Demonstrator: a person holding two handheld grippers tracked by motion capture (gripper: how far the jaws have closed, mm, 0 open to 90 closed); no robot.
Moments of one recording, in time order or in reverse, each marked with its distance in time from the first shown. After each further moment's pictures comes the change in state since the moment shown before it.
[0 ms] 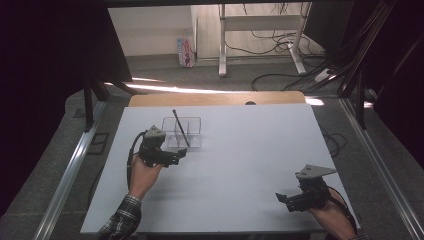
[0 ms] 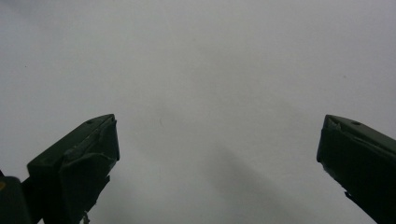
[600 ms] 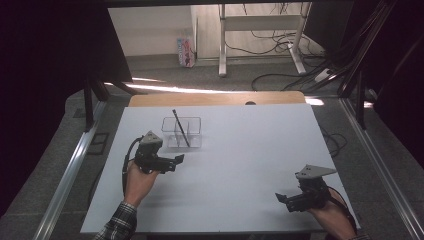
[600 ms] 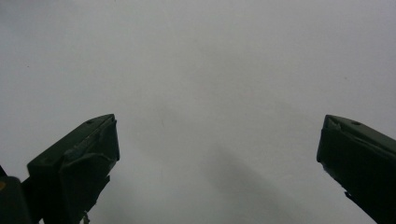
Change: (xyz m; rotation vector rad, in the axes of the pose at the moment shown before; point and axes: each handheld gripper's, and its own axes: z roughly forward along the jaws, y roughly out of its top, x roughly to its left) left arm -0.006 -0.013 -0.015 -0.003 -0.008 0.001; right arm 0.001 0.001 -0.001 -0.002 0.002 -0.007
